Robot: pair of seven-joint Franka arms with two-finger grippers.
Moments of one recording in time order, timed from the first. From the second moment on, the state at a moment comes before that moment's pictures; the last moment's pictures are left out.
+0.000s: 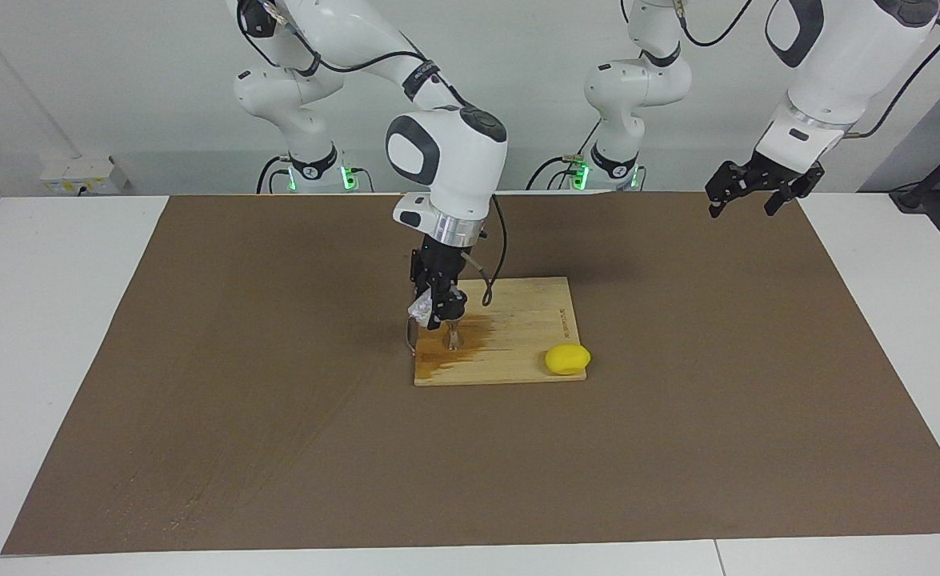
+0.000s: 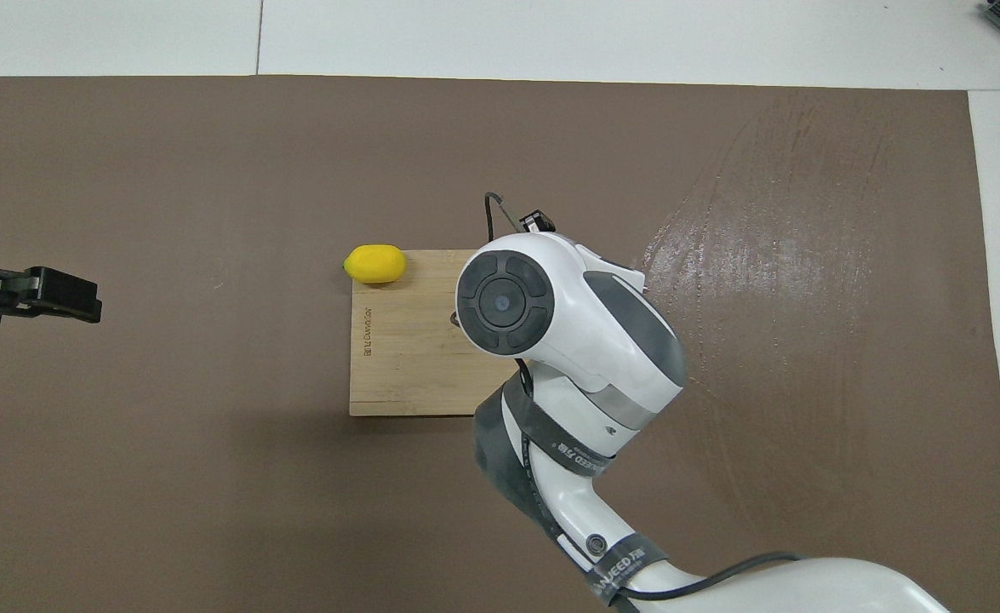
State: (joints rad) left arm 0.05 -0.07 -0.10 -1.70 0.00 1.56 -0.01; right arm 0.54 0.34 0.06 -1.62 -0.42 2.02 1.90
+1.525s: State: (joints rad) left arm 0.05 -0.07 -0.10 -1.70 -0.04 1.62 -0.04; right arm 0.37 0.33 0.05 -1.62 0.07 2.02 1.81
